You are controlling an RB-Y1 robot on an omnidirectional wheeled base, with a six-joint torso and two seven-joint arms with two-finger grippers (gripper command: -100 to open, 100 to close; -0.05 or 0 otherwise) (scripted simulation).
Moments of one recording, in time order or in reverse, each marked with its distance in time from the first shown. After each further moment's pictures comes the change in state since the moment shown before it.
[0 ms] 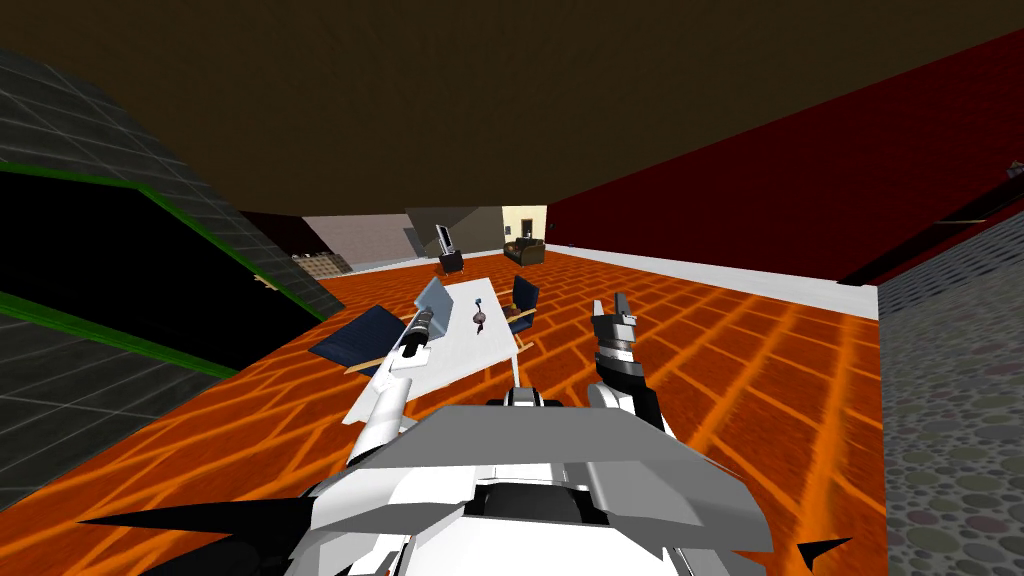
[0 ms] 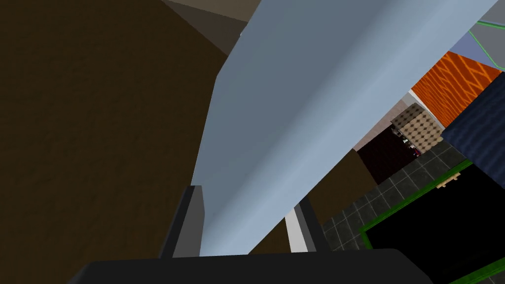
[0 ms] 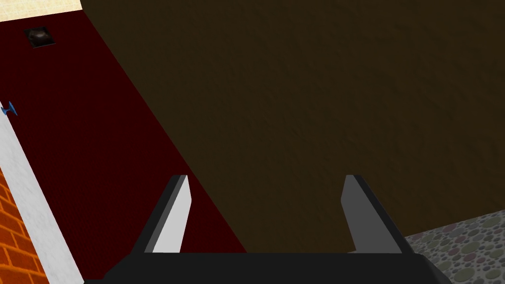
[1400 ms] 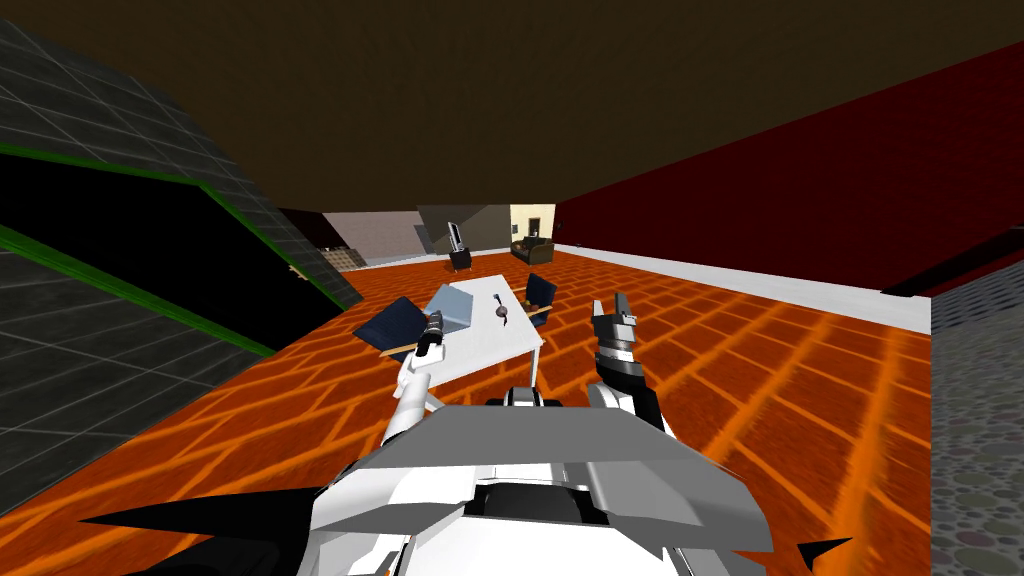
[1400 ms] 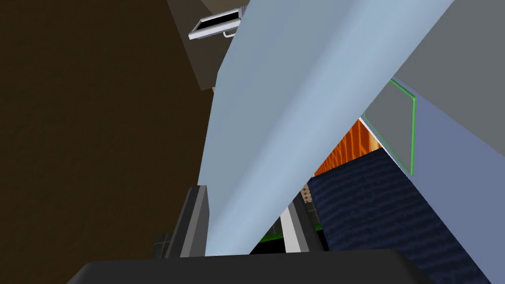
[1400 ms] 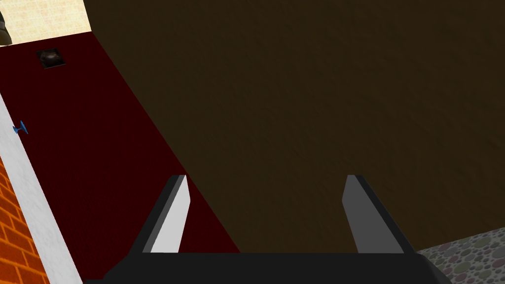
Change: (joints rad) left arm -0.084 -0.129 0.018 0.128 0.221 -0.054 0.216; right arm 0.000 0.000 0.000 0.000 0.000 0.000 0.000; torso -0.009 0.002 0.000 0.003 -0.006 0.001
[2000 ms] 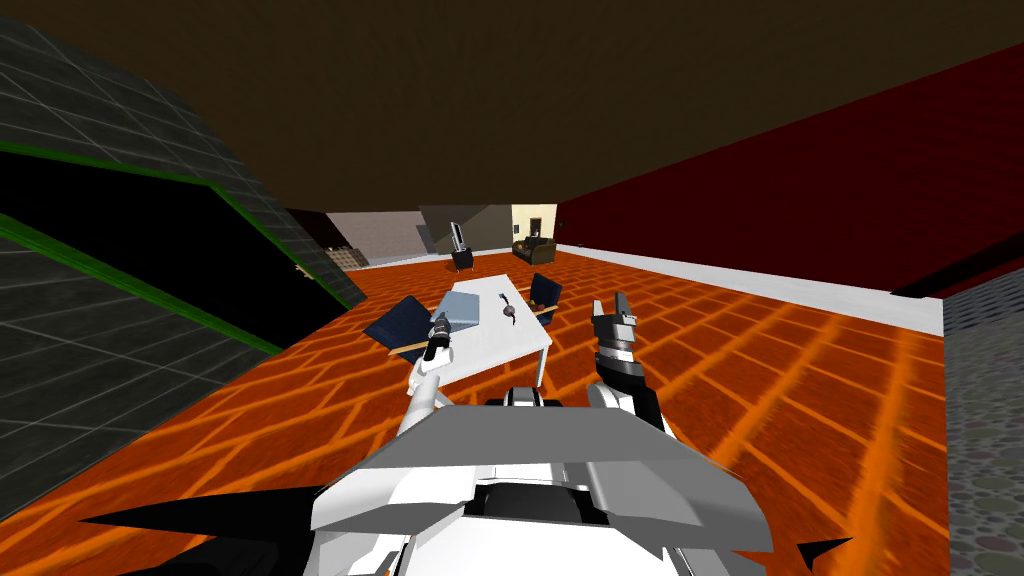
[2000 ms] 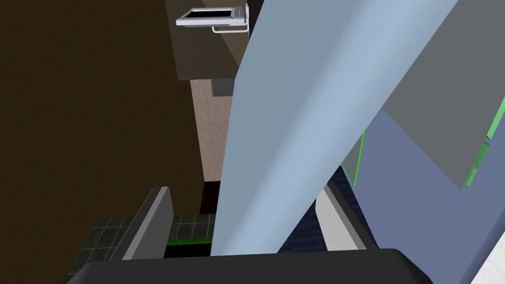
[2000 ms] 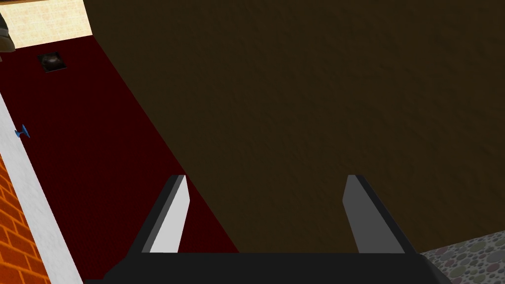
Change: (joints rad) left arm -0.011 -0.072 0.002 0.077 0.083 -0.082 0.080; right arm 0.000 0.000 0.000 0.000 0.000 0.000 0.000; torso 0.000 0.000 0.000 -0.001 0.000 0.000
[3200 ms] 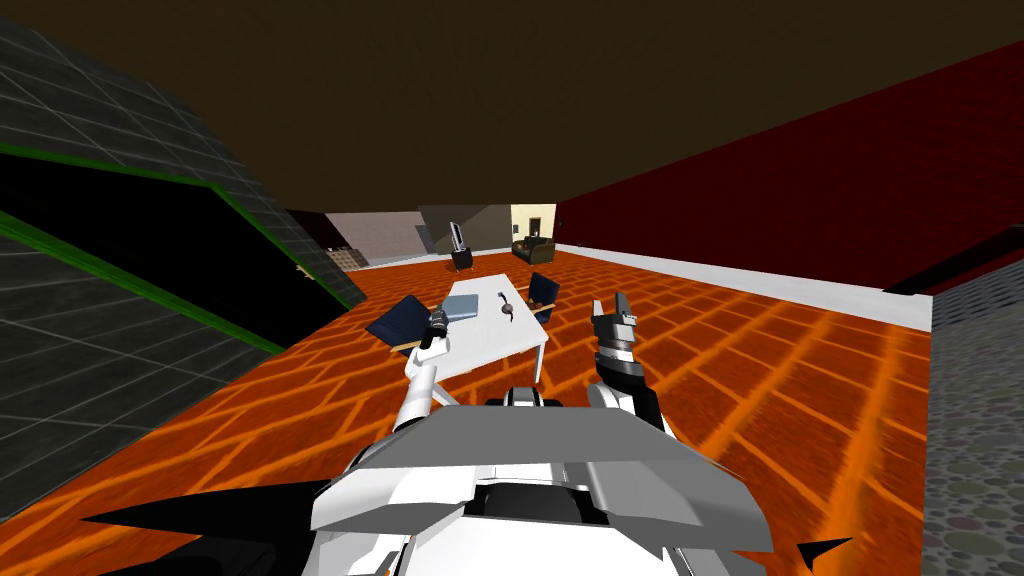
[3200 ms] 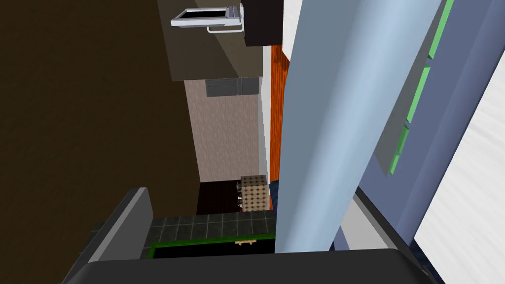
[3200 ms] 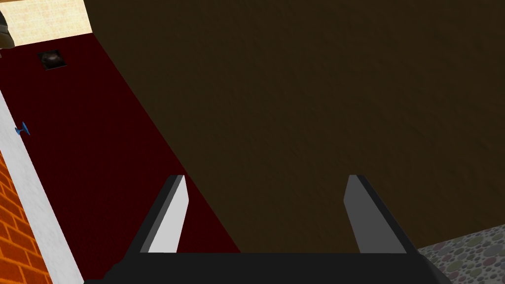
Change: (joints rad) left arm -0.055 0.041 0.012 -0.075 0.003 0.169 0.004; right arm 0.000 0.000 0.000 0.000 0.000 0.000 0.000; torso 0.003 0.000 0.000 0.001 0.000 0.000
